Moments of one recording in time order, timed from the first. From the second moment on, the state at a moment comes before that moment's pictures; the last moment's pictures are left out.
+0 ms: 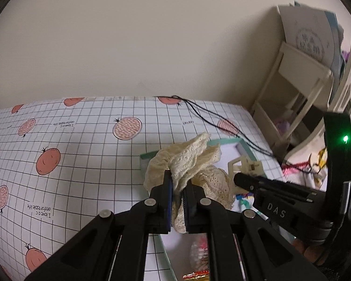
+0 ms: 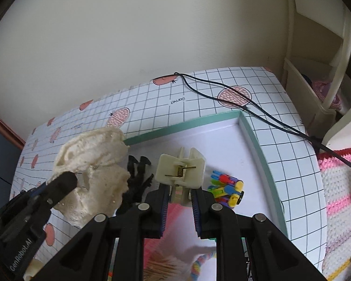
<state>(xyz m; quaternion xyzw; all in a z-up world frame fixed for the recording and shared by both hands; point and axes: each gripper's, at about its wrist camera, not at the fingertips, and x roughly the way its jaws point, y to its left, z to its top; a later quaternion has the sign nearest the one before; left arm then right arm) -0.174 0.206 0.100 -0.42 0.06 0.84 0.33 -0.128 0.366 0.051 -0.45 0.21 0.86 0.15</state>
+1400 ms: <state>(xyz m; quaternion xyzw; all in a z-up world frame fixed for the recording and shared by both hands) -0.169 0.226 0.059 -0.48 0.08 0.80 0.34 -0.128 0.371 0.034 -0.47 0.23 0.84 0.15</state>
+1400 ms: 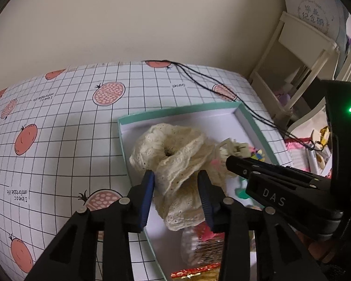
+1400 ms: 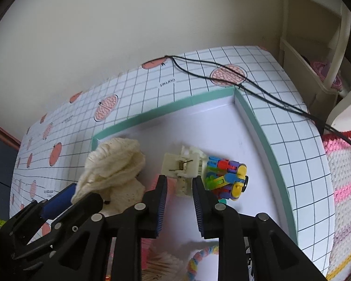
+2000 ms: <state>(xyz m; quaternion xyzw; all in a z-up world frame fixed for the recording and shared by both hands) -0.188 0.199 0.077 -0.47 0.03 0.83 0.31 -0.132 0.362 0.051 -0.45 0.22 0.85 0.15</state>
